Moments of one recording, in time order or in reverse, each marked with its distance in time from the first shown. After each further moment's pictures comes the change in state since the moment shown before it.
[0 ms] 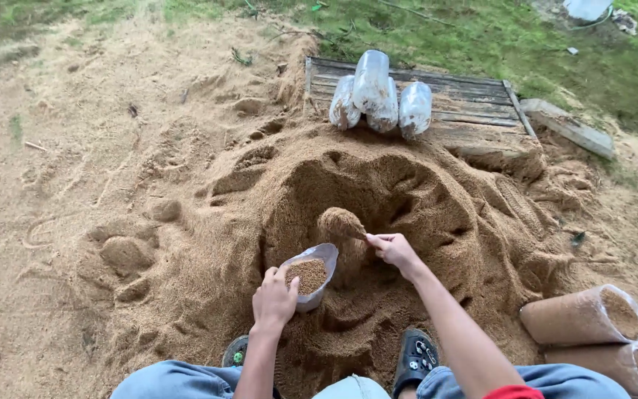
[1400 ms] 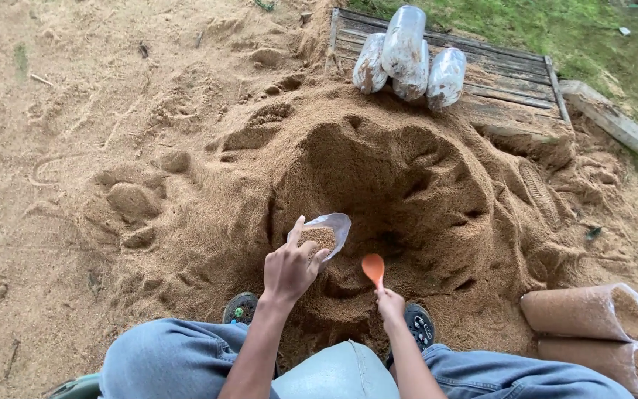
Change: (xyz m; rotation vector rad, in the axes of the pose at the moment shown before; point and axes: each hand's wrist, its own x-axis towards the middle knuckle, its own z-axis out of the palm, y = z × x) left_hand -0.036 0.017 -0.013 0.117 0.309 0.445; right_hand -0.039 0.244 0.068 -0.004 0.507 0.342
